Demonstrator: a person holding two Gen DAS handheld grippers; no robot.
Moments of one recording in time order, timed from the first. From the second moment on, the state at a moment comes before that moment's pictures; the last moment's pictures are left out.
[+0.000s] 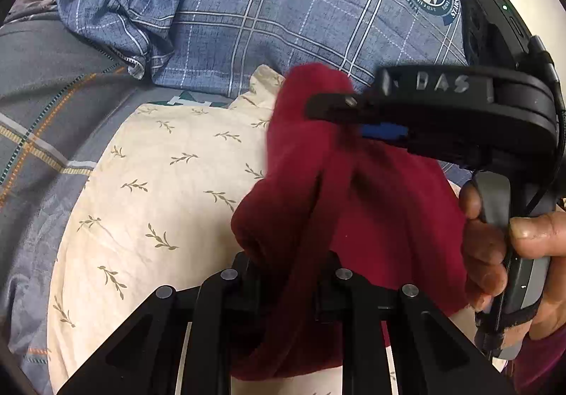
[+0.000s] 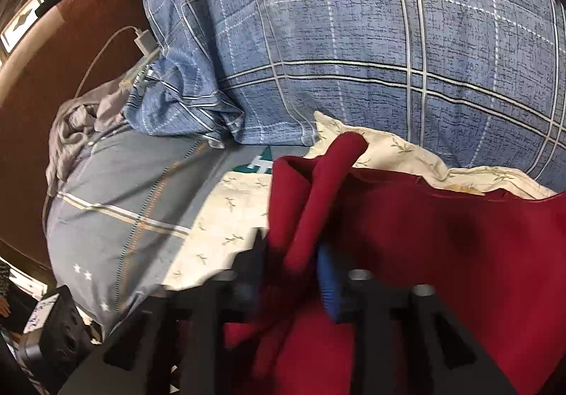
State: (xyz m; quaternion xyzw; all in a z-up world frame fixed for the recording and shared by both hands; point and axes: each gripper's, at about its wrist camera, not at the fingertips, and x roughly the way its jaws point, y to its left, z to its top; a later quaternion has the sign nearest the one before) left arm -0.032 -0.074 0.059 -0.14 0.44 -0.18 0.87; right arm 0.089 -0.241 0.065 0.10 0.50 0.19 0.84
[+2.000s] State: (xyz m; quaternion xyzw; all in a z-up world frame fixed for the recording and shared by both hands) left arm -0.045 -0.114 0.079 -0.13 0.41 -0.23 0.87; right arm 0.064 -0.291 0.072 0.10 0.47 0.19 0.85
